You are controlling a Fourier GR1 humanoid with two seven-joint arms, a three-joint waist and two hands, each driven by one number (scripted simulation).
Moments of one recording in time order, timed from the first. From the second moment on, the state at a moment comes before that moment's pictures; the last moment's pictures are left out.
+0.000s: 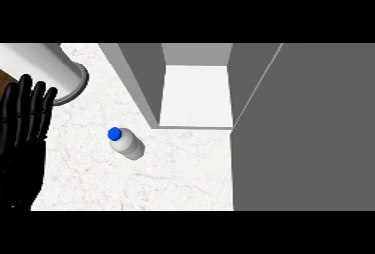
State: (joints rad) left arm -0.01 0.10 0.00 -2.10 -0.04 0.02 0.00; right arm 0.03 -0.12 -0.06 -2.10 0.01 0.00 0.02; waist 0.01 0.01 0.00
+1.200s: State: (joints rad) left arm -0.07 0.61 0.16 -1.76 1.11 -0.73 0.25; right arm 0.18 -0.09 0.26 -2.45 -0.04 0.09 0.27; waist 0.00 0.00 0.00
